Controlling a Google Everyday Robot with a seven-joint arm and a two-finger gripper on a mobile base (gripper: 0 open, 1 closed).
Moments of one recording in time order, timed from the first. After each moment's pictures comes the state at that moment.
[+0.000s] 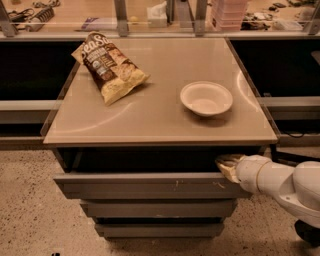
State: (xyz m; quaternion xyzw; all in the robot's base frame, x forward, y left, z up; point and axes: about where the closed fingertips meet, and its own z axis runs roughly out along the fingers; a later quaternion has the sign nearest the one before) arm 0.513 -0.192 0.681 -0.33 0.81 0.11 0.47
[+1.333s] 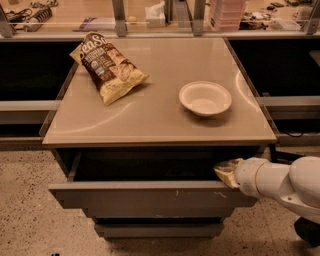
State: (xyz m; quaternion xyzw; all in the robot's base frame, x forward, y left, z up) arm 0.491 -0.189 0.676 -0.34 0.84 0.12 0.41
